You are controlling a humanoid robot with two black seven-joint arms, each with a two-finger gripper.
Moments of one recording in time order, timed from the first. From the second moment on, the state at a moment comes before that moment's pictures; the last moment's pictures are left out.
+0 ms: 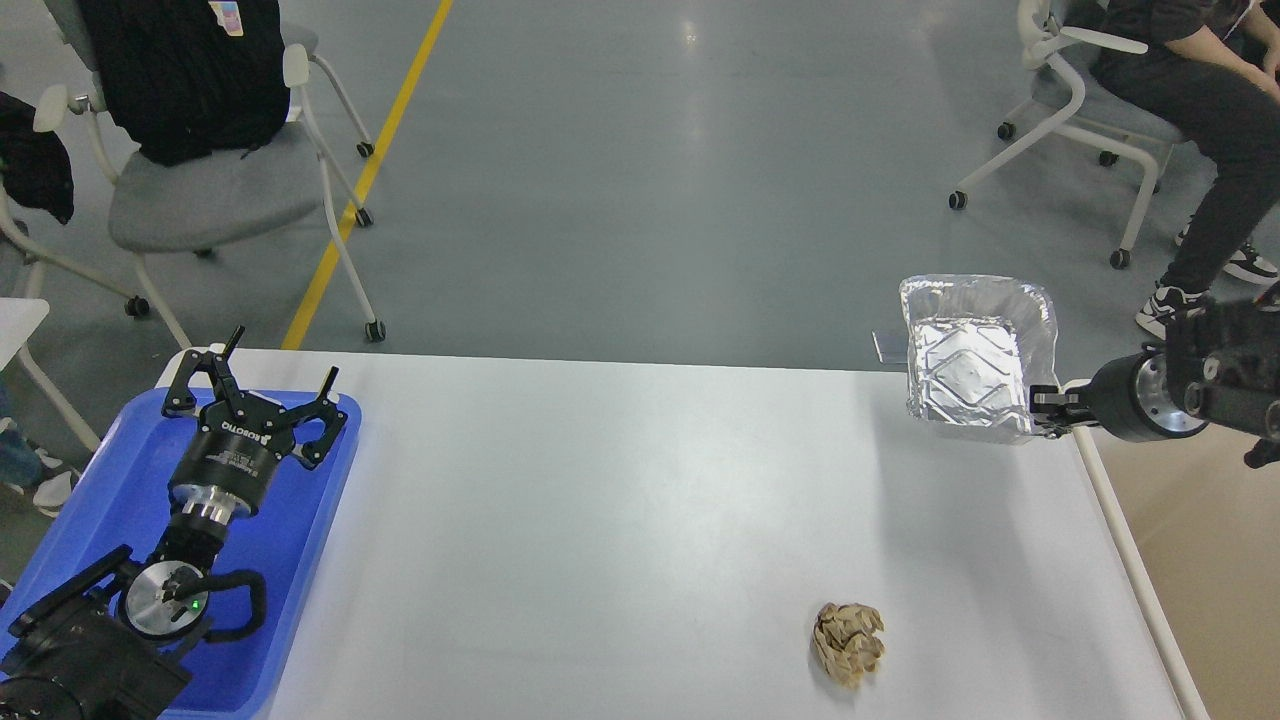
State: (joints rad) left arm -0.48 0.36 -0.88 -0.46 -0.17 -0.78 -0.41; right arm 1.60 -0.55 -1.14 0.93 -0.49 0.20 0.28
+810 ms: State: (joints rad) left arm -0.48 0.36 -0.88 -0.46 -0.17 -0.78 -0.41; right arm 2.35 -0.61 -1.31 1.29 -0.52 0.54 0.28
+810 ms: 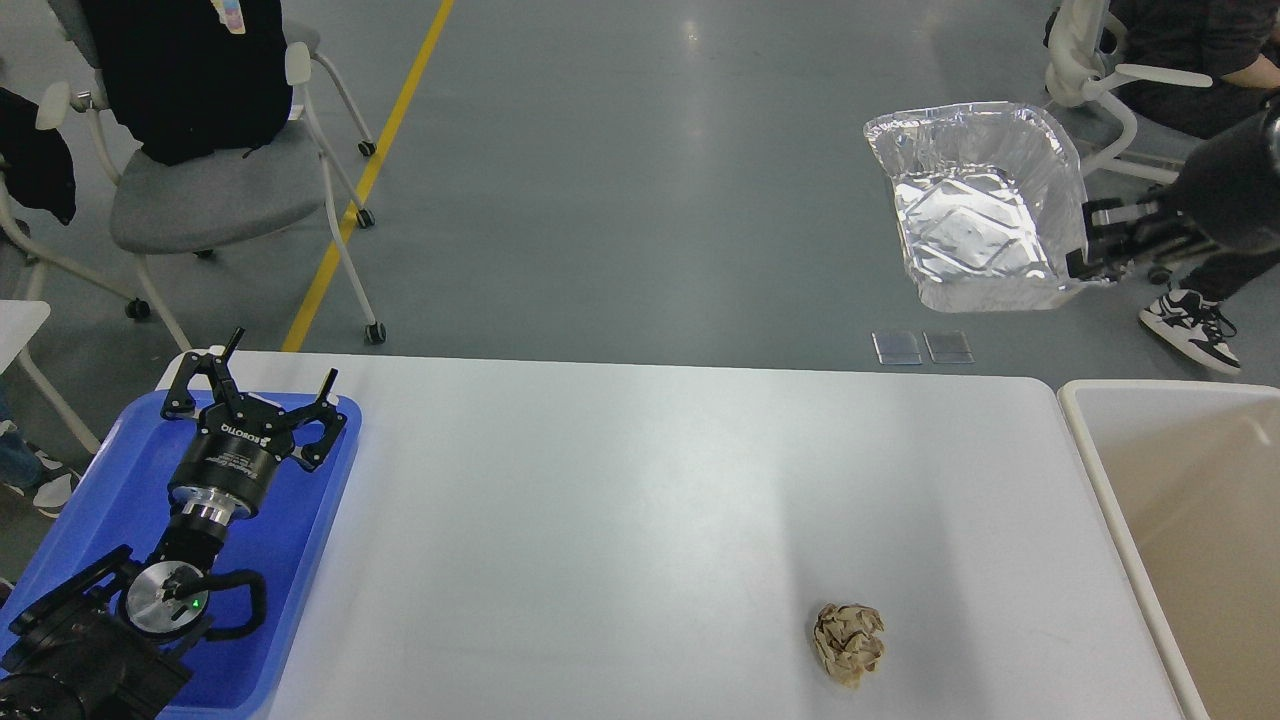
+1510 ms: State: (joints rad) left arm -0.48 0.36 -0.88 -0.46 -0.17 -0.78 -0.41; right arm 2.33 -0.78 -1.33 1.26 -0.59 0.59 0.28
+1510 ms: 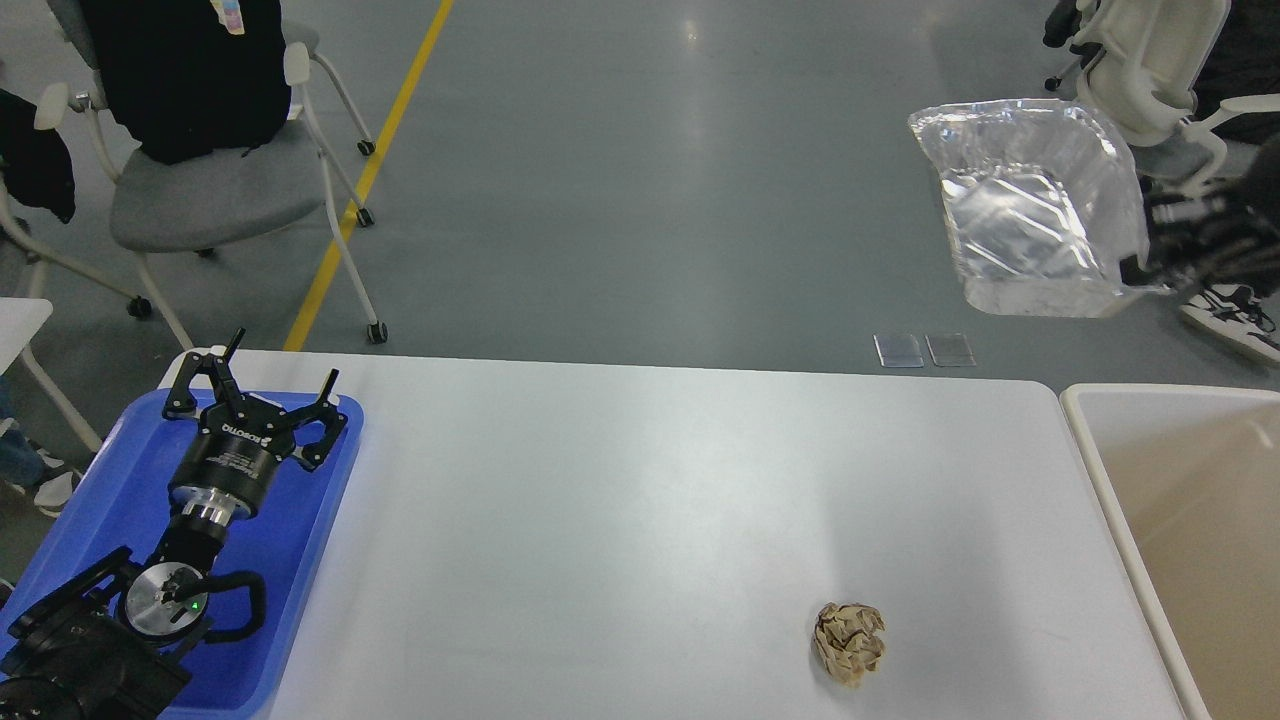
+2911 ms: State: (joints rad) left arm -0.48 0.36 -0.88 -0.46 -0.17 -0.78 -0.41; right arm 0.76 -0.79 -0.35 0.11 -0.53 0.54 0.27
